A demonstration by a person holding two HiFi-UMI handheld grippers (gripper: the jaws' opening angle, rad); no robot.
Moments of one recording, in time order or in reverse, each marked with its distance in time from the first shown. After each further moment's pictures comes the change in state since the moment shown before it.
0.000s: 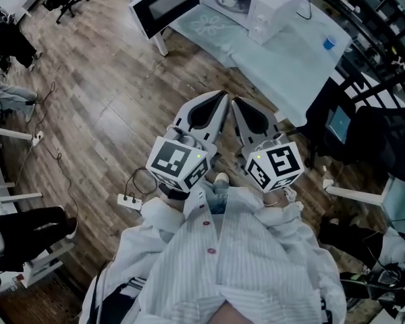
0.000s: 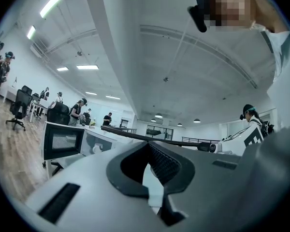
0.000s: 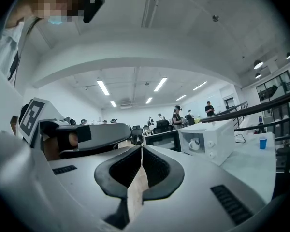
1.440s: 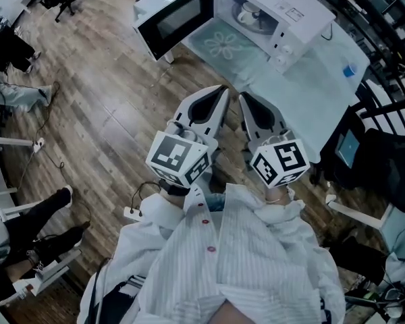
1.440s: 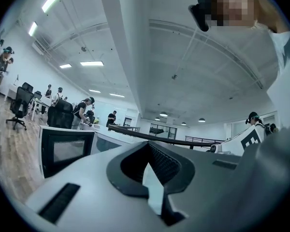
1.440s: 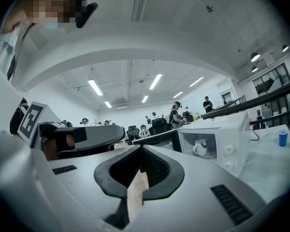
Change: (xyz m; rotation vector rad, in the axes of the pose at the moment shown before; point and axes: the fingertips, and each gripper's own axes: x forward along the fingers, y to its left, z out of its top) left arm 0.098 0.169 0.012 -0.020 0.027 0.028; right arm 0.175 -0.081 0.010 0.064 0.009 -0.026
